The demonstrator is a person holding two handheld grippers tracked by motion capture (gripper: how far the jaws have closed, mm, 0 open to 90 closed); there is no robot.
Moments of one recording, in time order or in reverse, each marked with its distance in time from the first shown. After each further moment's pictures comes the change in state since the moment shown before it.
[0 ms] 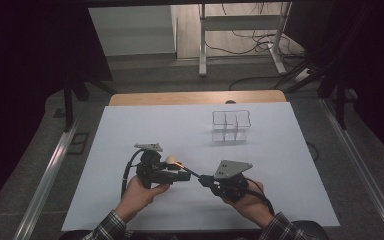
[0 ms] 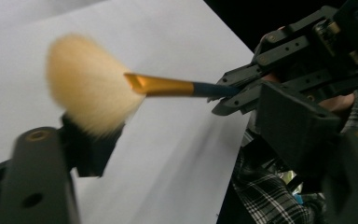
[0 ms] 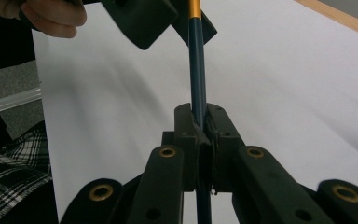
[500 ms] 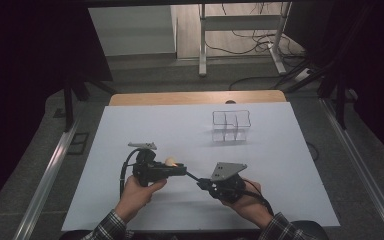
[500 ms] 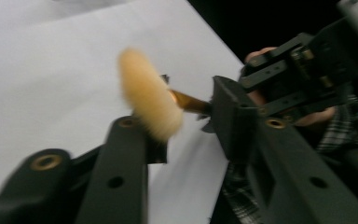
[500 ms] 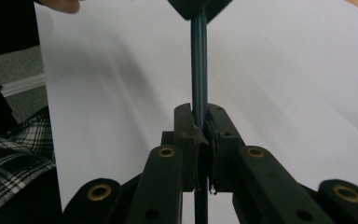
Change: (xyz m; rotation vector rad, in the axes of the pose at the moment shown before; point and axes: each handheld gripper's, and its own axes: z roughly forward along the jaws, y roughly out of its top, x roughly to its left) left arm 0.012 -0.005 -0.008 -0.055 -0.096 -0.068; right arm 0.002 -0.003 0.009 0.058 0.026 -0.022
